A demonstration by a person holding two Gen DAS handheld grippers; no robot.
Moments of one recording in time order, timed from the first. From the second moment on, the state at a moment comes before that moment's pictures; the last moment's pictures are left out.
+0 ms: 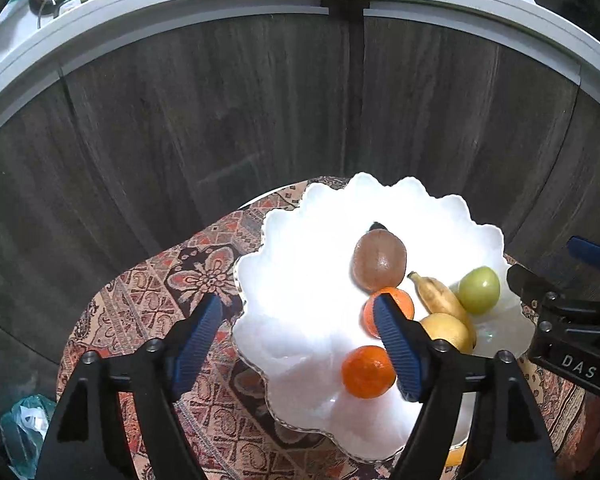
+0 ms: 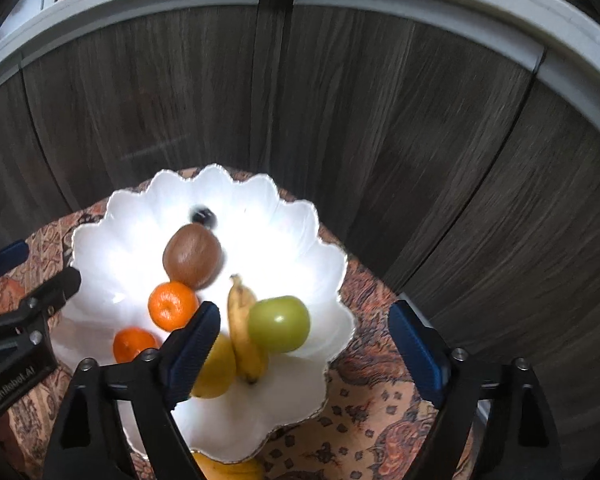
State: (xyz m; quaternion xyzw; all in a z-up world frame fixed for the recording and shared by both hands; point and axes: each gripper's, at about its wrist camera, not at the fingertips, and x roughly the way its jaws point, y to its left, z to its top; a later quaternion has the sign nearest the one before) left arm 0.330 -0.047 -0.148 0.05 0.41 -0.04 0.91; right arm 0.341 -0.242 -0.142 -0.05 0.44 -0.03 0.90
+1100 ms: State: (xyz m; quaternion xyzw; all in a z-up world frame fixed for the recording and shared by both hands) left arm 0.257 -0.041 -0.108 0.05 0.38 -0.04 0.92; right arm 0.258 -0.246 -0.103 0.01 0.41 -0.05 0.91
